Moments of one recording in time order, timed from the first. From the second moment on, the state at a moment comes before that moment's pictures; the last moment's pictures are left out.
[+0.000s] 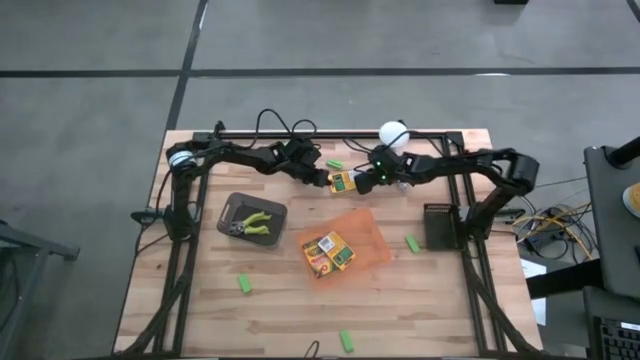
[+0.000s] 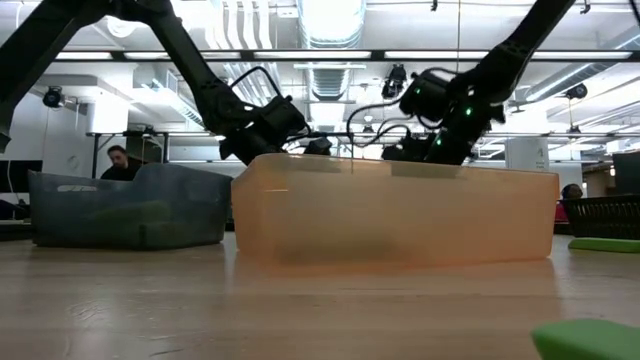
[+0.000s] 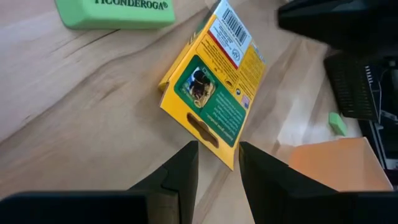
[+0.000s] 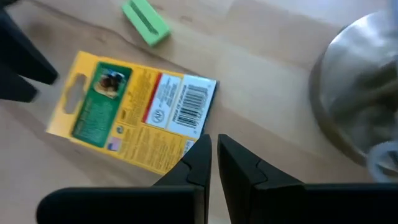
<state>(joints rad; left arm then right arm) 0.51 1.94 1.08 0.15 0.44 -0.67 -0.47 1.62 0.76 -0.06 0.12 0.60</state>
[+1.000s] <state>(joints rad) 0.51 1.94 1.08 0.07 0.39 -0.67 -0.48 1.67 0.76 0.03 0.09 0.63</state>
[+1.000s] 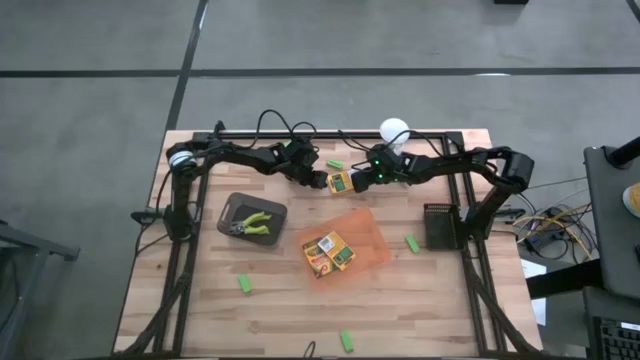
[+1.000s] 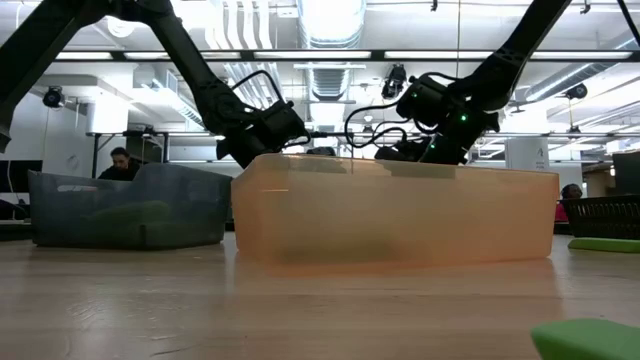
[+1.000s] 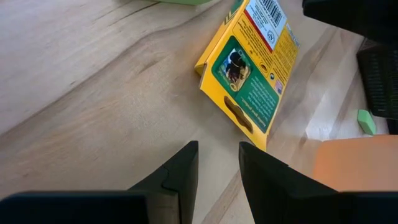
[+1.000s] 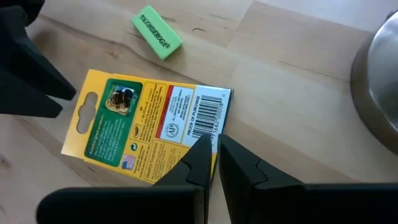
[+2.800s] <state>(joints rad) 0.50 1.94 1.07 0.12 0.31 -0.82 -0.48 1.72 0.76 0.06 0.09 0.63</state>
